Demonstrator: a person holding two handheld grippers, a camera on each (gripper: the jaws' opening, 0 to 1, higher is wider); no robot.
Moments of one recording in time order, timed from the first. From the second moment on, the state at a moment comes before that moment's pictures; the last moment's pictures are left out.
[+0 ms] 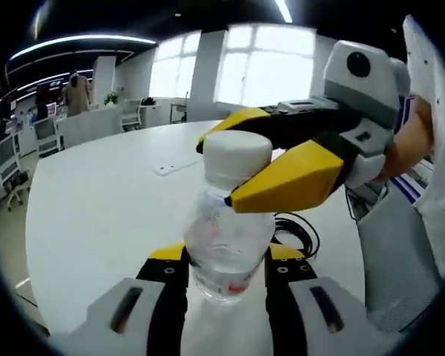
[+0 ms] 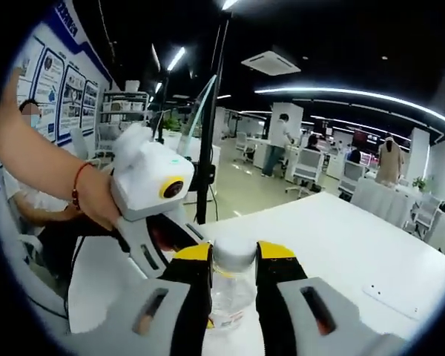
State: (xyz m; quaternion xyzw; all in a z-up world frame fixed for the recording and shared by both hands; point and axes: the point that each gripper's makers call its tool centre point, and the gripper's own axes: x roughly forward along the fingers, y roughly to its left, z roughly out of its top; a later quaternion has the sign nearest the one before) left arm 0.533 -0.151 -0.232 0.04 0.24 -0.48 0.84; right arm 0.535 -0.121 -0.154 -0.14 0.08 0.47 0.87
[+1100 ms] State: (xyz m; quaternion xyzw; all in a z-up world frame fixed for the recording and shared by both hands) left arm 0.583 -0.138 -0.249 0.03 0.23 -0.43 0.87; right arm 0.588 -0.113 -0.177 -0.15 0.06 0.42 0.89
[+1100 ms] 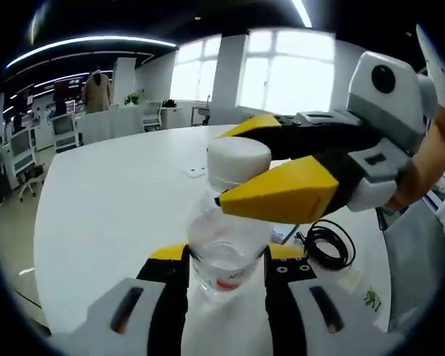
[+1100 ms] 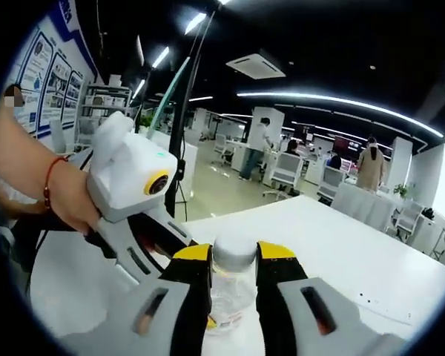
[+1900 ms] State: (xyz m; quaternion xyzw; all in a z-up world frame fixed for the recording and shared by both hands) left arm 0.584 -0.138 -0.254 0.02 0.24 -0.42 0.88; right arm 0.590 -0.117 -0.181 -0.16 0.07 0.42 0.89
